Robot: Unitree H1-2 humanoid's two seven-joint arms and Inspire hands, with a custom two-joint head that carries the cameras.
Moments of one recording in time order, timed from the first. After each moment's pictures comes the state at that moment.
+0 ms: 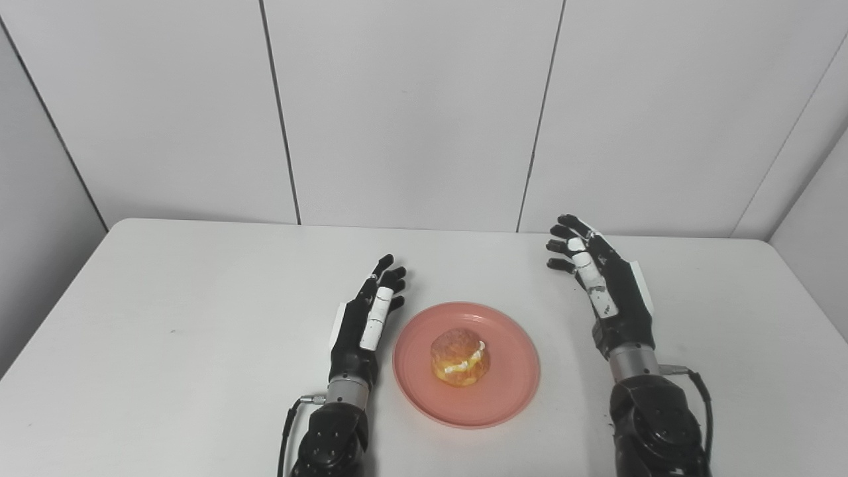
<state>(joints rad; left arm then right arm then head) -0.40 -0.12 0.00 0.35 0.02 -0.12 0.11 -0.45 0.11 -0.21 0.16 0.03 -0.04 0.02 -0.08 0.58</state>
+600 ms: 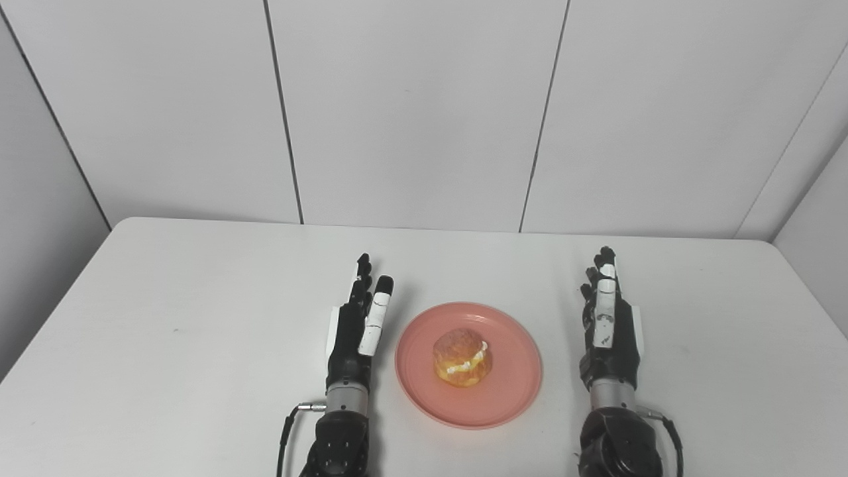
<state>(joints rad) -0.39 -0.12 -0.03 0.35 0.16 -0.13 0.20 -0.40 0.13 -0.15 0.27 0.01 -0.13 -0.14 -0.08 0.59</state>
